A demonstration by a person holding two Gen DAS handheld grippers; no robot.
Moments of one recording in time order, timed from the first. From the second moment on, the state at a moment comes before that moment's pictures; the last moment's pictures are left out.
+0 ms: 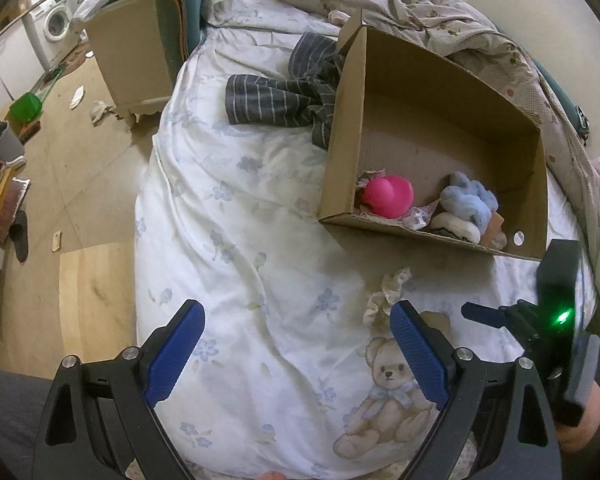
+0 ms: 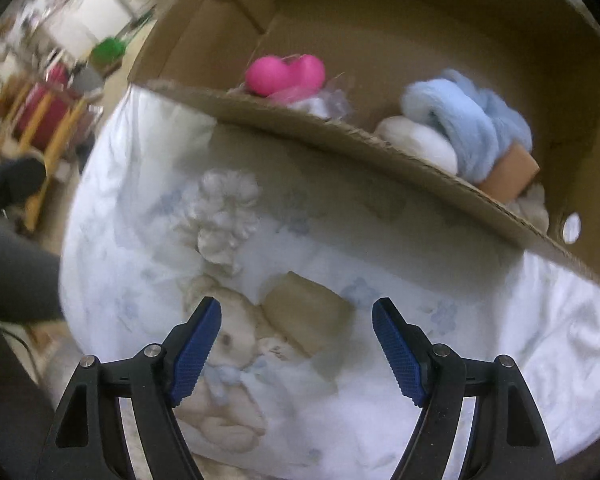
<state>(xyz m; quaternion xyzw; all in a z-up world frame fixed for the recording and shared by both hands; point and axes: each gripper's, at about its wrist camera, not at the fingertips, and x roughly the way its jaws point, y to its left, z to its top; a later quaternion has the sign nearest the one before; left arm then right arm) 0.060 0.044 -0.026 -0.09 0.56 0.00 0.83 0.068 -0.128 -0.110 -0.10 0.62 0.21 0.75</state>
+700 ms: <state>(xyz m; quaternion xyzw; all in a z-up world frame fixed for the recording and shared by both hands) 0.072 0.039 -0.039 -0.10 0.57 0.01 0.81 0.074 -0.186 -0.084 0.04 0.61 0.22 0.76</state>
